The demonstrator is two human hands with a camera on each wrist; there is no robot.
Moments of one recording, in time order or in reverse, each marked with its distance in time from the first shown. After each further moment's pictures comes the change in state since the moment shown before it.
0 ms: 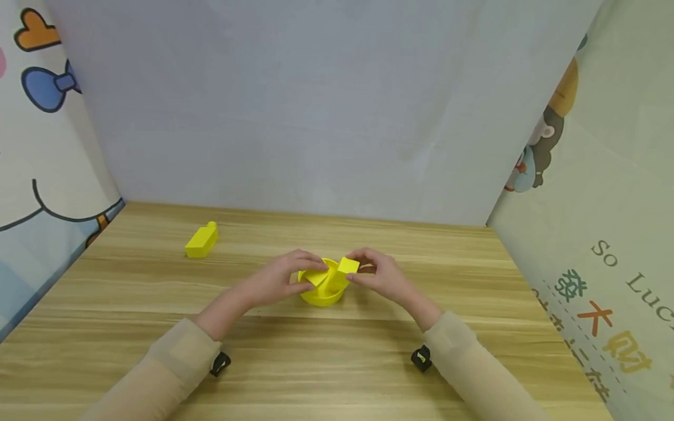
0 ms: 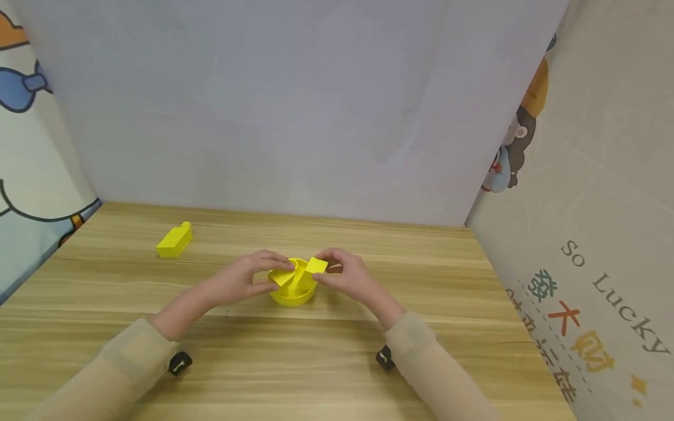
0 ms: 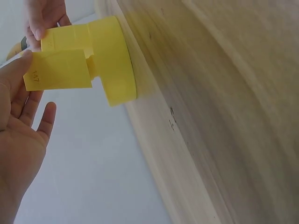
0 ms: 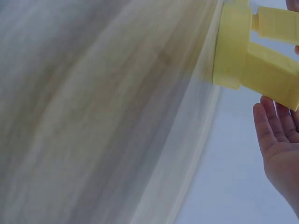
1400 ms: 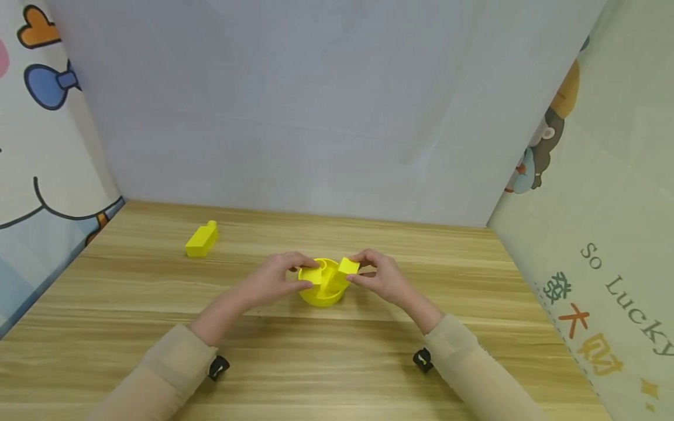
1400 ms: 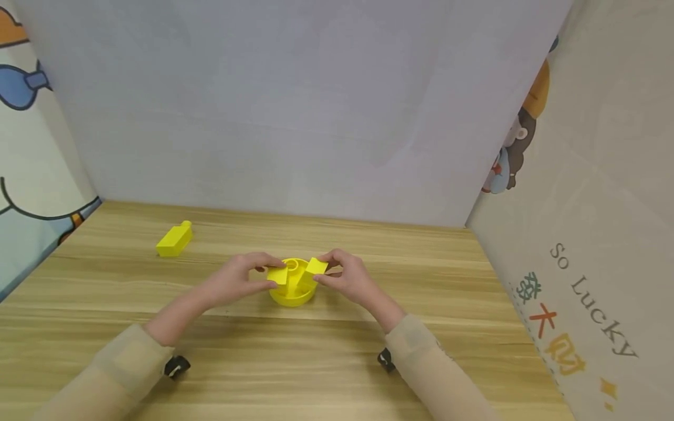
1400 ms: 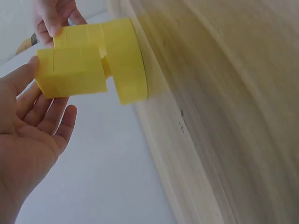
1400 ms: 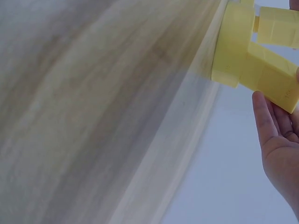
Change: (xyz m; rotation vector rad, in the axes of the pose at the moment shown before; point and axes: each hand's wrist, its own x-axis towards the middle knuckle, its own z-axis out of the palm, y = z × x) left_hand -0.008 0.007 0.001 -0.087 0.084 -0.186; right_hand -0.004 -0.004 0.002 -0.051 0.034 -0.016
